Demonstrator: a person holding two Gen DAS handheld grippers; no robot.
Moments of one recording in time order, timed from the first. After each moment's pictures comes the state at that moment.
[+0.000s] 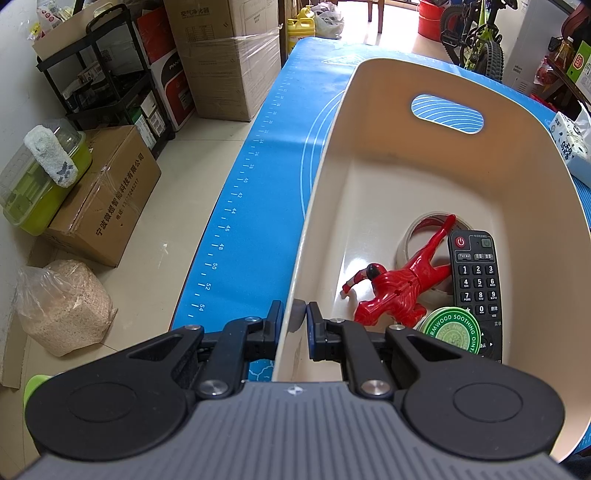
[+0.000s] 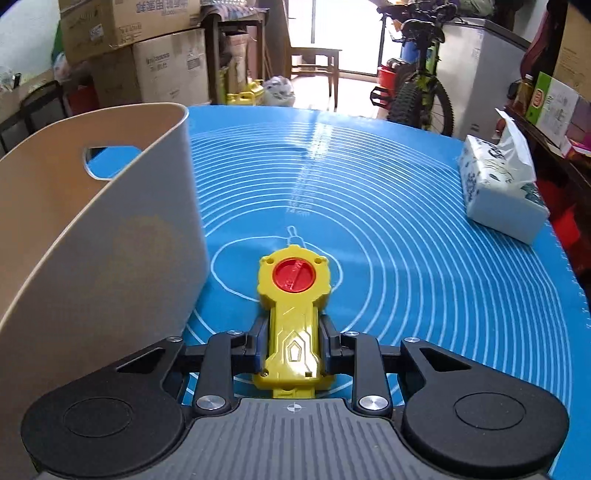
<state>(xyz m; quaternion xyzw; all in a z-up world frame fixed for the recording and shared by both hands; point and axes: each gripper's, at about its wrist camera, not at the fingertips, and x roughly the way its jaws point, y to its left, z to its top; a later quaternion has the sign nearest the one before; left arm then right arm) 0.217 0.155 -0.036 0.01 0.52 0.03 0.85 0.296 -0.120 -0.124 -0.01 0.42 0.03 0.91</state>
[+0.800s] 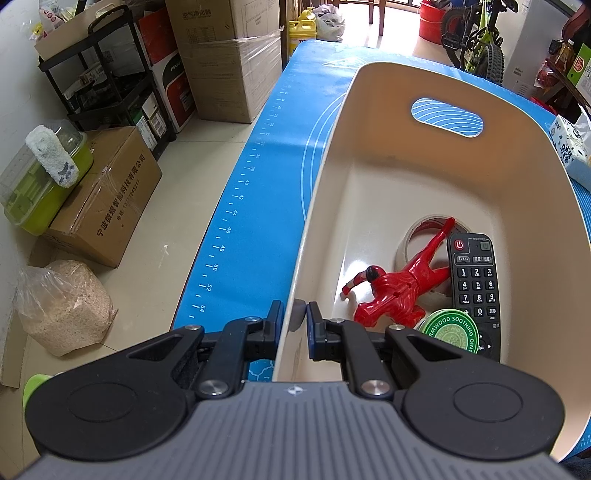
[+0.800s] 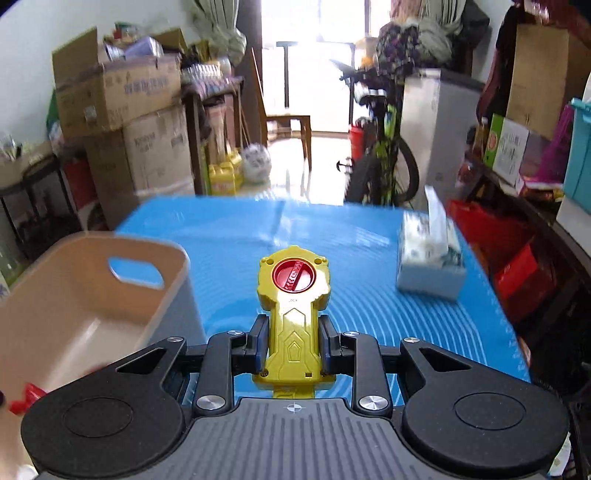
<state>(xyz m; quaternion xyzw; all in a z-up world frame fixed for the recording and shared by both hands) 0.216 0.155 -0.035 0.01 0.52 0.03 0.85 0.241 -0.149 -0.022 0.03 0.31 0.00 0.95</state>
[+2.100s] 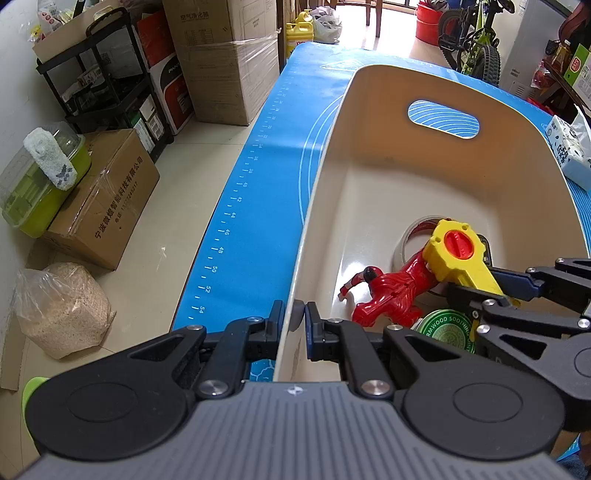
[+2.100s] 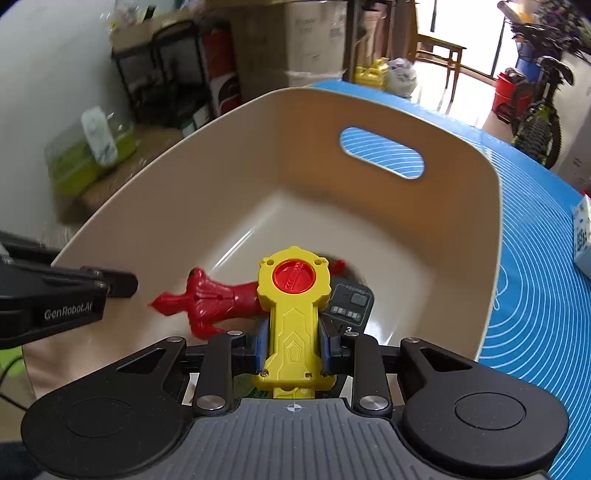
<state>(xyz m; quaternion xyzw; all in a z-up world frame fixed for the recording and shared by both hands) 0.217 0.153 -0.033 0.02 0.52 0.03 0.86 0.238 0.019 -0.062 -0.07 0.47 0.19 0.86</state>
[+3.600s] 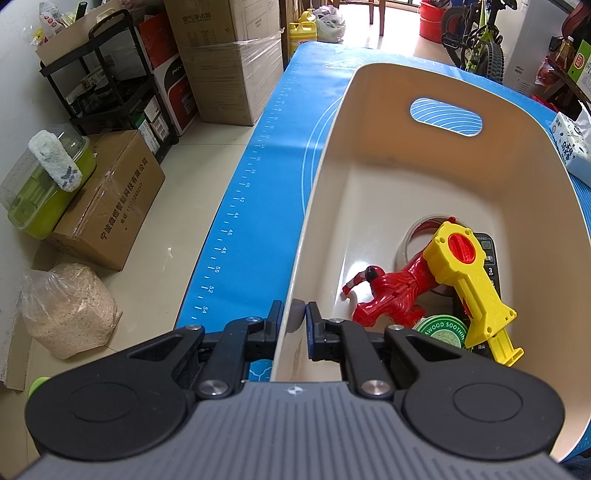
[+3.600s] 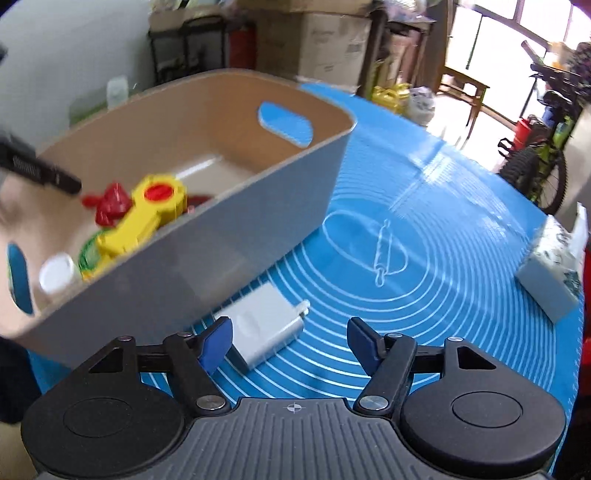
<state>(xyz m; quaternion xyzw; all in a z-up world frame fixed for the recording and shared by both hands) 0.215 0.152 -0.033 0.02 0.52 0.04 0.85 0.232 -0.121 -0.069 -0.16 0.43 0.25 0.85</state>
